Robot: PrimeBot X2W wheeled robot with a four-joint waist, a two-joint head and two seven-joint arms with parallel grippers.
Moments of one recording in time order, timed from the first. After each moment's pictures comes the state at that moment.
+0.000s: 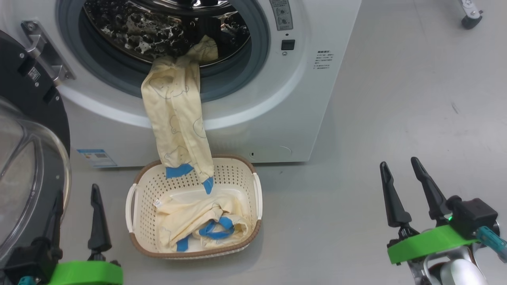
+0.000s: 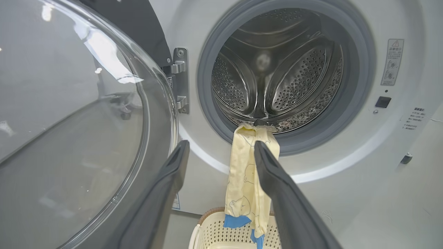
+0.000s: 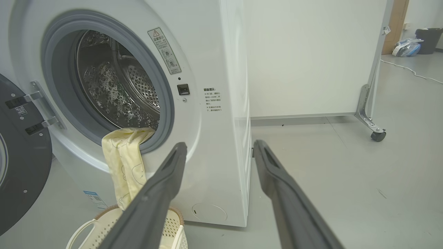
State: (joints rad) left arm 0.02 0.30 -0.15 -0.04 -0.41 0.24 -0.25; right arm 0.04 -0.07 0.07 0.02 0.21 0.13 -0.26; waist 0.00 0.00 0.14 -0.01
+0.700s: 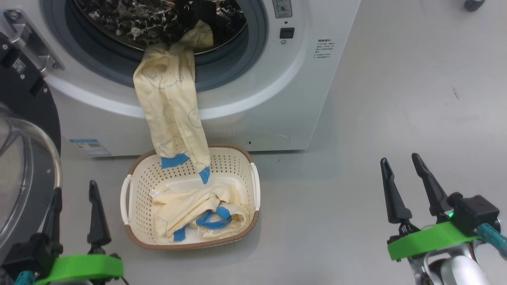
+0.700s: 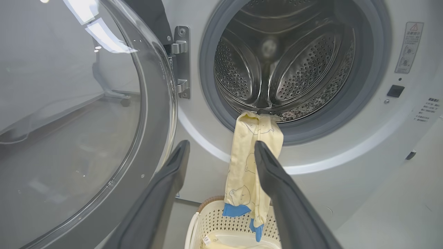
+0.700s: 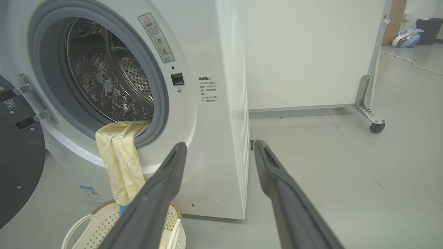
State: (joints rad) left arm 0.05 0.26 -0.11 -0.03 -0.39 0.21 -0.25; right arm 0.03 -0.07 0.07 0.01 0.21 0.13 -0.26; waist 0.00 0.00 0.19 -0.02
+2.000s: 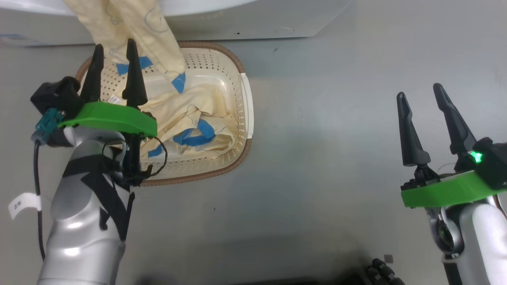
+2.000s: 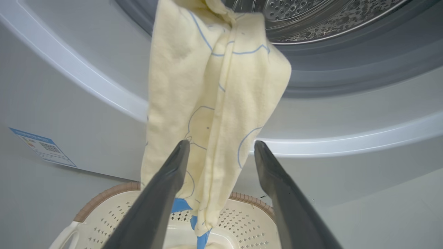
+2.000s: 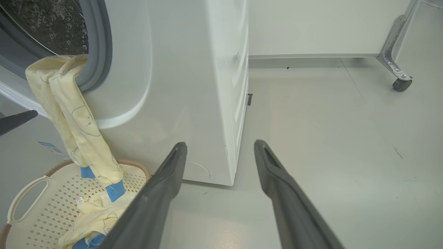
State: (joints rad) left arm -0.73 0.03 -0.11 0.59 -0.40 -0.09 -0.26; right arm -0.17 -0.11 0.04 -0.07 0.17 0.13 -0.24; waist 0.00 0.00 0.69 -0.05
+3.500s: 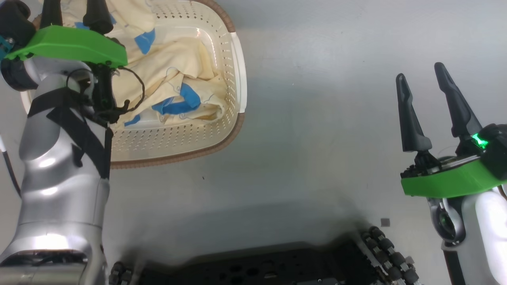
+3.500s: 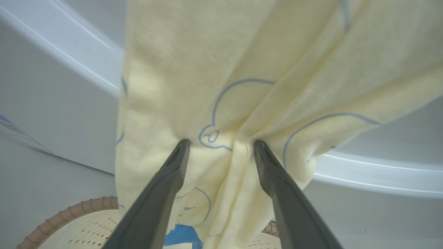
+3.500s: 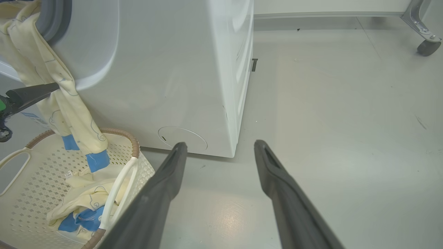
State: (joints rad) left arm -1.03 0.02 0.00 0.78 -0.39 -0.12 -0.25; right arm -0.22 -0.10 0.04 -0.11 0.16 0.13 -0.24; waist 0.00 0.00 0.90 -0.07
